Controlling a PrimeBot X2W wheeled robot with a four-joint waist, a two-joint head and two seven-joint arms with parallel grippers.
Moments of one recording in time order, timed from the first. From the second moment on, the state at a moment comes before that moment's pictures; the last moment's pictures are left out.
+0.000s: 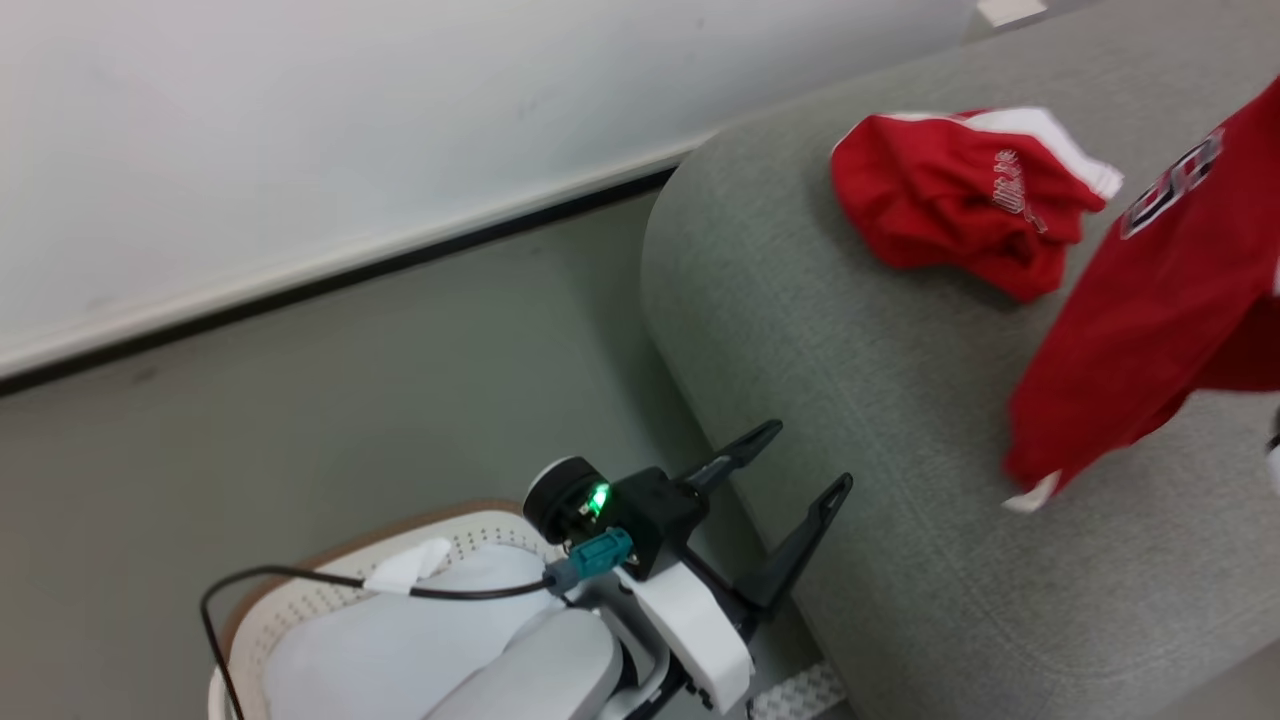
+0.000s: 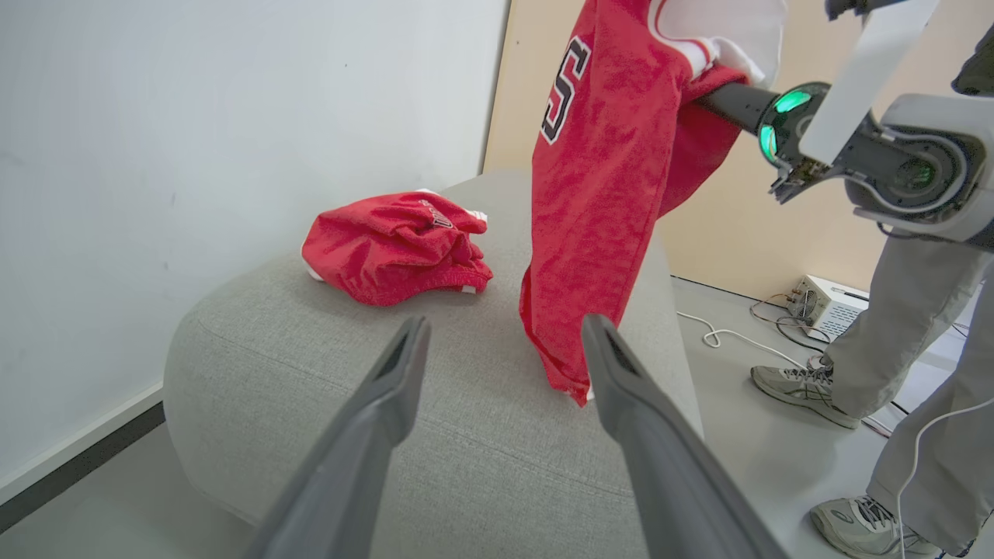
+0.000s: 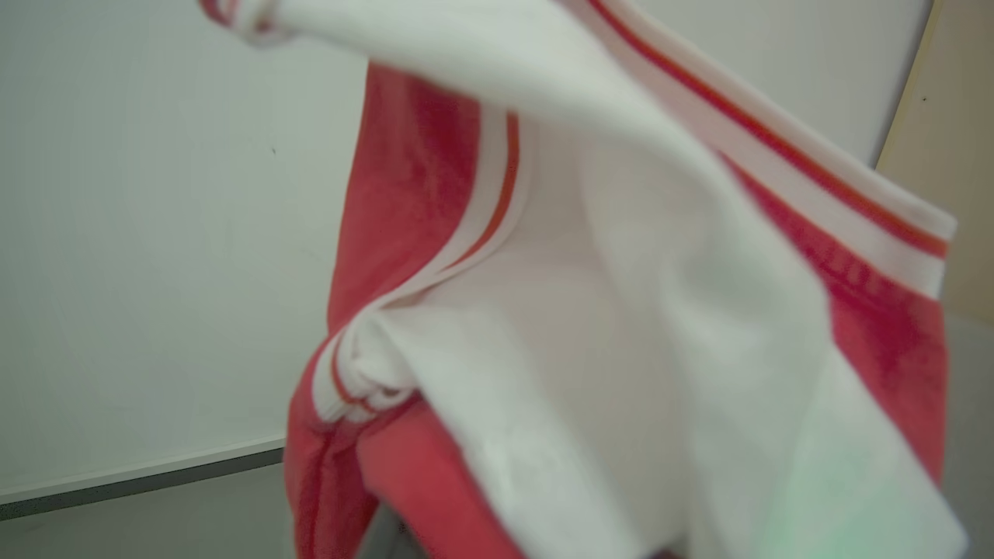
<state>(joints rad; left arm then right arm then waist) -0.56 0.11 -0.82 0.29 -0.40 -0.09 -0.21 -0.49 -0.49 0.17 0.31 0.71 0.13 -0.14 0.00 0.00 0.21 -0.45</state>
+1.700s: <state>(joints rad) -0.57 0.17 -0.71 0.32 -0.47 -0.03 -0.25 -0.96 -0.80 0.65 0.70 0.98 0.13 0.23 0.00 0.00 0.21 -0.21</state>
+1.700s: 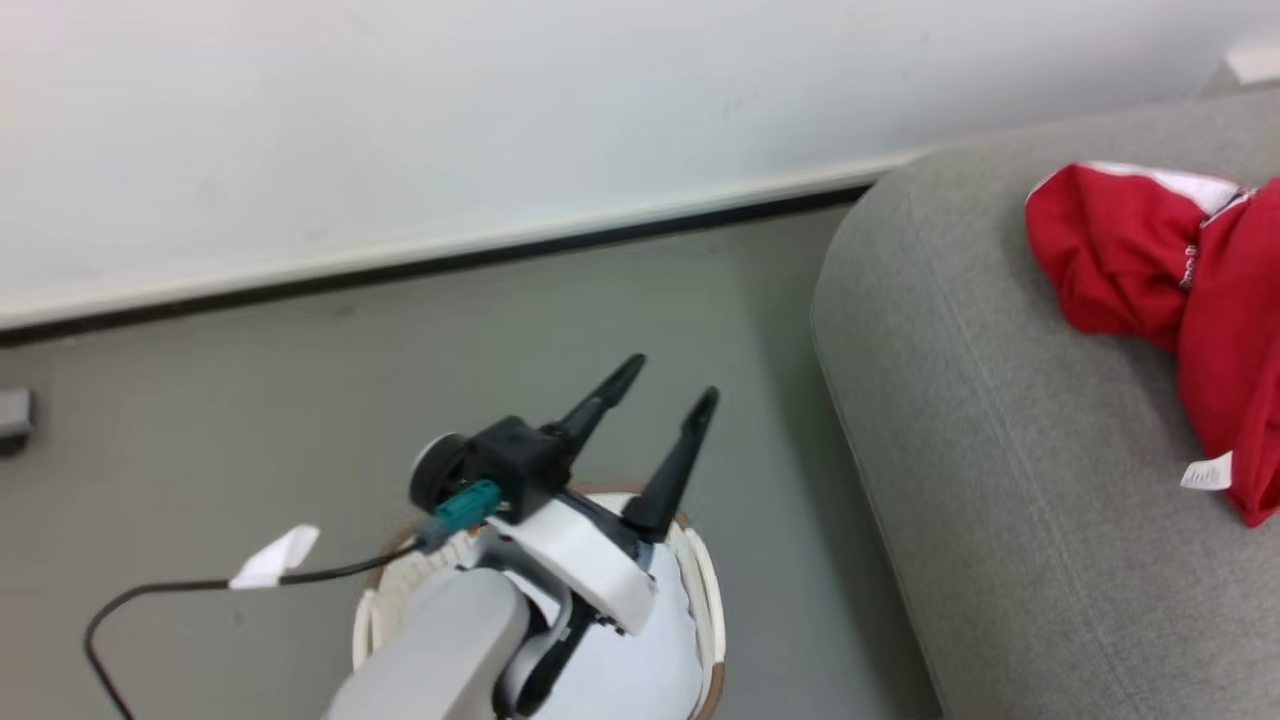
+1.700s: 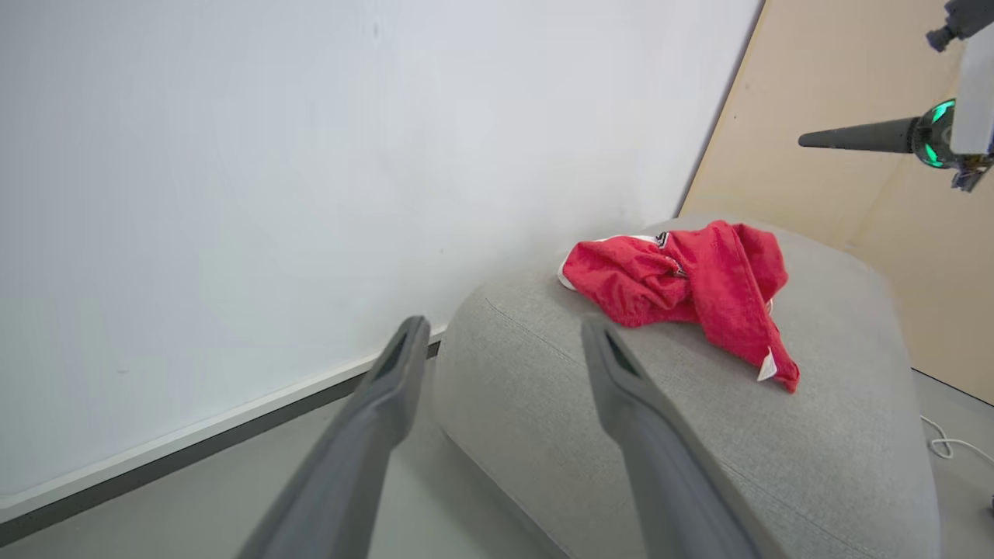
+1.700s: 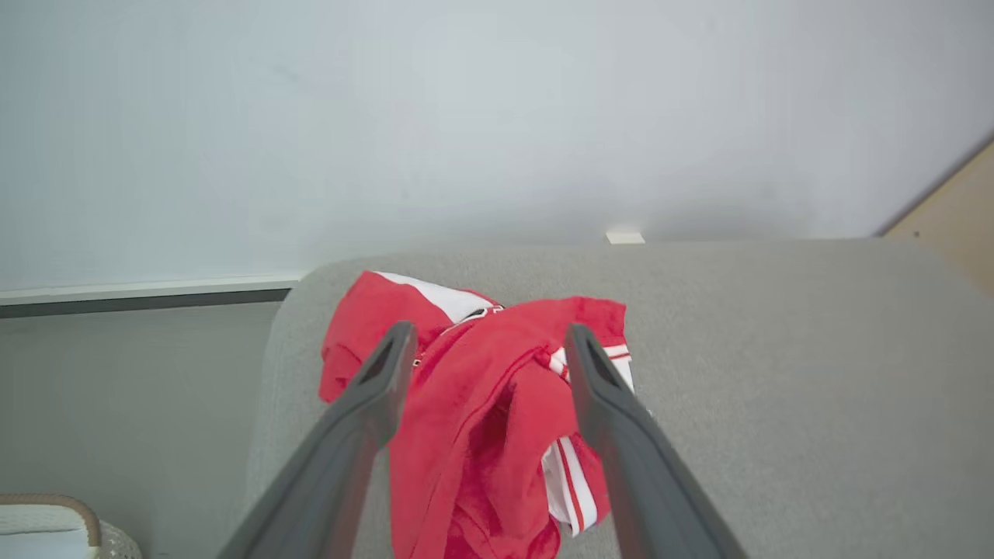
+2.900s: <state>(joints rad) -0.04 0.15 -0.11 0.19 -0.30 0.06 -0.26 -0.08 -0.21 0.23 0.16 0.52 0.13 -0.26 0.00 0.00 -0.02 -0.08</state>
